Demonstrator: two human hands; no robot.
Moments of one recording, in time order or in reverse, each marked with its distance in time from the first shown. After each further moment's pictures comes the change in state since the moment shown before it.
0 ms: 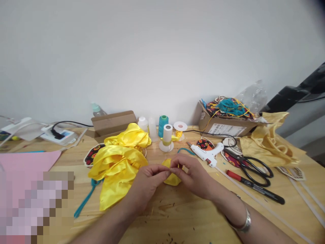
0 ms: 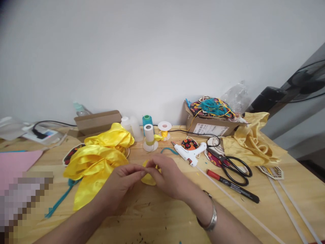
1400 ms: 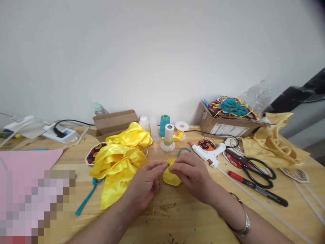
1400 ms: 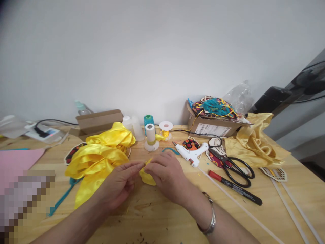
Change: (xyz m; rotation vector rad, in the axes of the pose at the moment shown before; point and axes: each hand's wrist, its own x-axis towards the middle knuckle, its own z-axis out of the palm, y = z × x) left_hand 0.007 -0.008 -0.003 -0.436 0.063 -0.142; right_hand -0.003 0.010 0.005 -0.310 0.176 -0.375
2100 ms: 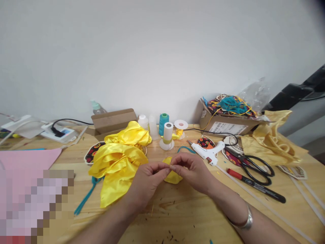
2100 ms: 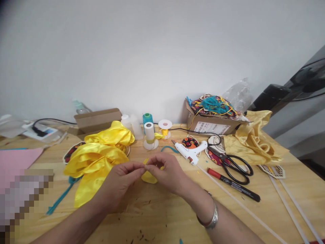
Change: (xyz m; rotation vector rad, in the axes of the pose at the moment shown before) left_hand -0.009 0.006 0.005 0.503 -0.064 0.193; right_hand 0.008 -0.003 -0.001 0.532 -0.144 0.611
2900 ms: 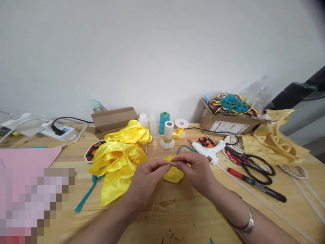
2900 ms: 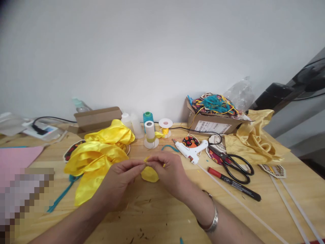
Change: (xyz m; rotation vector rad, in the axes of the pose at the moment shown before) left_hand 0.000 -0.001 0.001 -0.055 0.076 0.040; right_hand -0.003 0.004 0.005 -0.085 0.222 -0.151
